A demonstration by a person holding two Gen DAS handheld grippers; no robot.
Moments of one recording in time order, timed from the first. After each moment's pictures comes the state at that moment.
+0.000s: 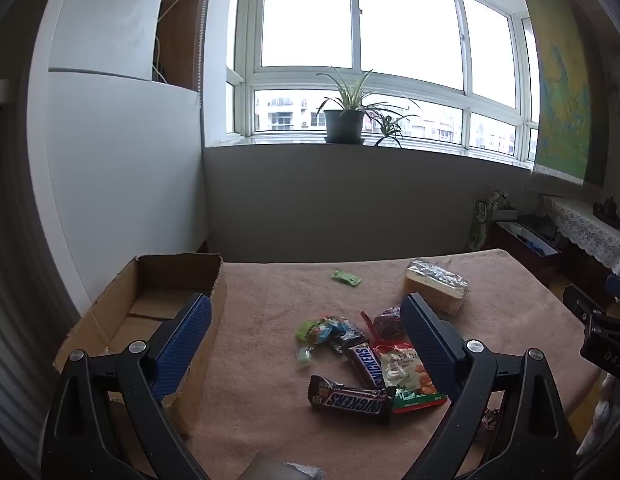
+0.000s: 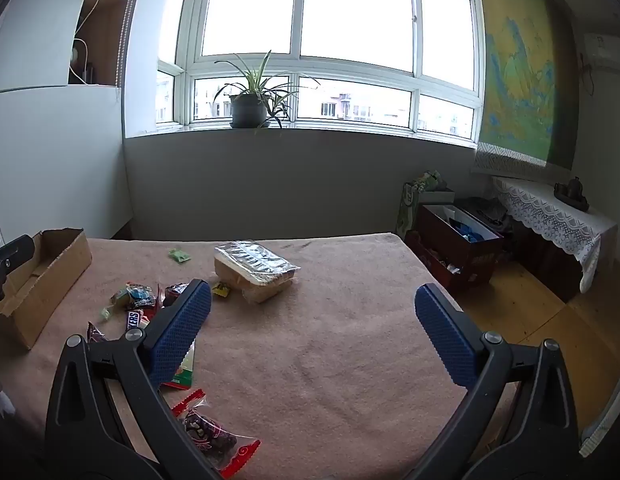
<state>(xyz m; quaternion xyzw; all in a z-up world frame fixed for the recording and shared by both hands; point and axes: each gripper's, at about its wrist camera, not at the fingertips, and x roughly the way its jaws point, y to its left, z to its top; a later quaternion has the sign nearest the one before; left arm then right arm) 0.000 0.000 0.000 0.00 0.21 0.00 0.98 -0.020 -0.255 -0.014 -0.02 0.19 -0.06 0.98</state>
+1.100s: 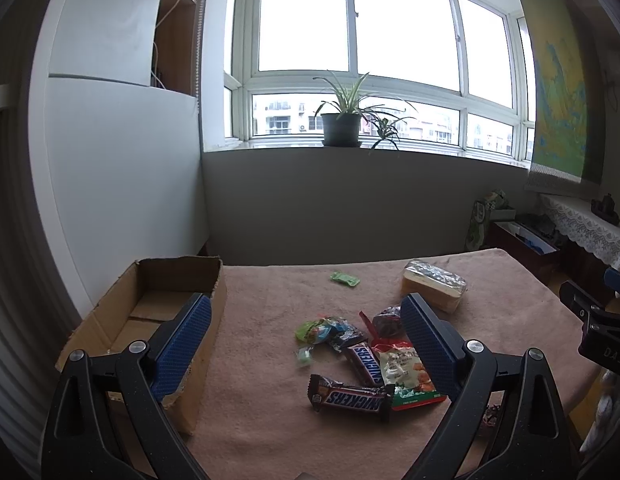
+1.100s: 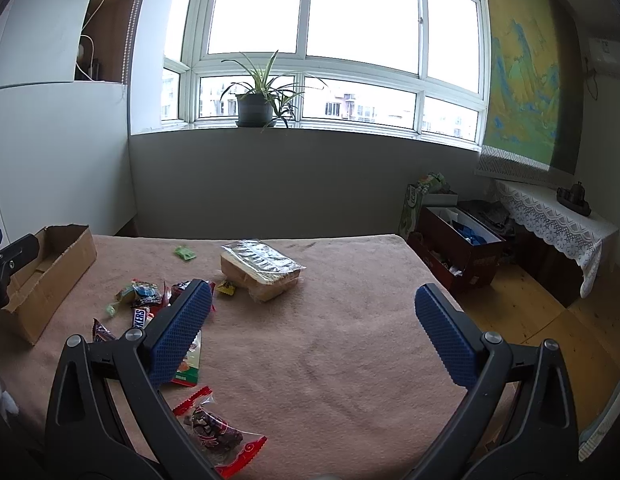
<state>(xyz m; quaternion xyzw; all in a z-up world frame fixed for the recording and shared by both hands) -0.007 -0.001 0.001 0.00 0.19 0.00 0.98 -0.023 -0.249 -0.011 -0.02 0.20 -0.05 0.98</state>
